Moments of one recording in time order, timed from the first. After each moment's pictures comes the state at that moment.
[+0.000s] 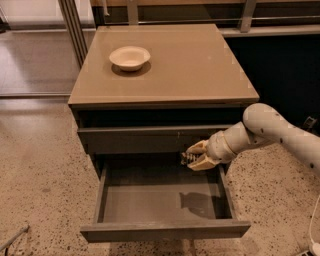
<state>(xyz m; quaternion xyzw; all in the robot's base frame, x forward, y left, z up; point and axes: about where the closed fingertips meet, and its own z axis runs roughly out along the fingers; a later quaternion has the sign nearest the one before) 0.565 -0.124 0.619 -0.65 0.66 0.26 0.28</state>
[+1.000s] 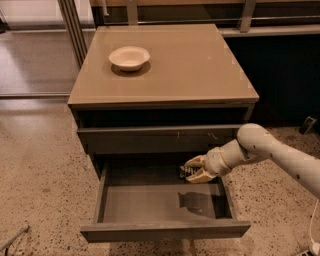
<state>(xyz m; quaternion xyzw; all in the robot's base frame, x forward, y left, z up) 0.561 -0.125 0.540 -0.65 0.64 0.28 0.28</state>
